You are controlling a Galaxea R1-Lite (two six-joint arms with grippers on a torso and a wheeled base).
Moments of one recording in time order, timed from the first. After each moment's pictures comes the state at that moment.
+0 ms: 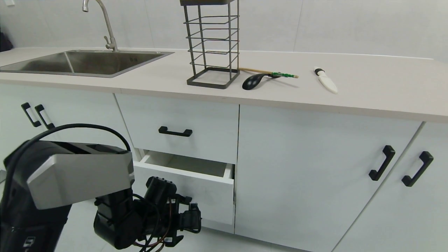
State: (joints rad) left arm -0.43 2.34 -0.55 -0.83 -0.07 1.20; right arm 0.00 0.02 0.00 0.01 0.01 0.01
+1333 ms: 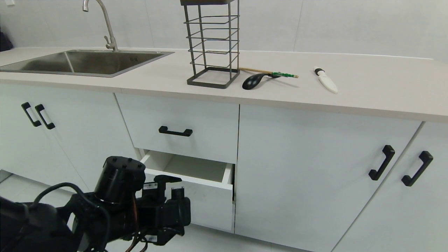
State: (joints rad) left arm -0.57 1.69 -0.45 -0.55 -0.05 1.06; right arm 0.00 0.02 0.00 0.01 0.01 0.01
